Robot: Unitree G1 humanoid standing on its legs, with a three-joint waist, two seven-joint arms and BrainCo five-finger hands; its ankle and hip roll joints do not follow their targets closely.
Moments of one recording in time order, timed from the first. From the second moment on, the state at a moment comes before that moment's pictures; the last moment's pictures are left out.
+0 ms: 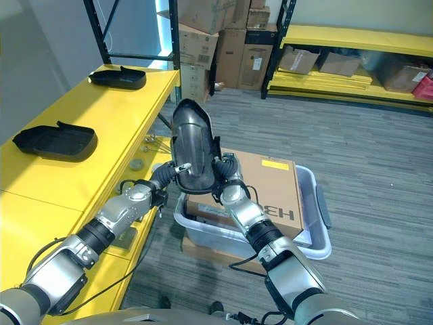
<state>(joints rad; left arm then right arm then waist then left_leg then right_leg) -0.58 0.20 -0.57 0.44 -0.58 0.30 0.15 -0.56 -0.35 0.51 0.49 0.23 0.20 -0.51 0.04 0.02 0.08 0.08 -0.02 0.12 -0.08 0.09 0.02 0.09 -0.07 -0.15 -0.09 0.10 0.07</state>
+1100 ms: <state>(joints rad) -0.19 0.63 0.07 -0.12 -0.31 0.03 0.34 0.09 -0.35 0.36 0.69 -0.01 0.26 -0.32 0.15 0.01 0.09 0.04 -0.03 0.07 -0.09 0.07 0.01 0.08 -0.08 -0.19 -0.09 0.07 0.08</state>
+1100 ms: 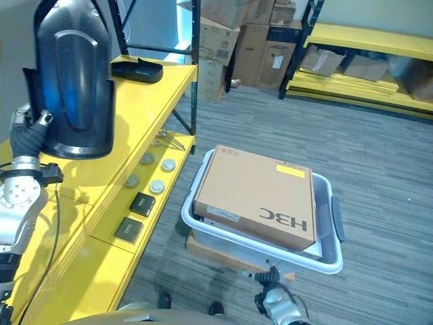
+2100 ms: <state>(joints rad) 0.08 0.52 0.14 -0.22 -0.30 -0.15 0.33 0.08 -0.33 0.34 1.12 -0.20 0.10 -0.34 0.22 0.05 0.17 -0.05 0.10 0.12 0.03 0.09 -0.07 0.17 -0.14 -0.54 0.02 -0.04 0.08</state>
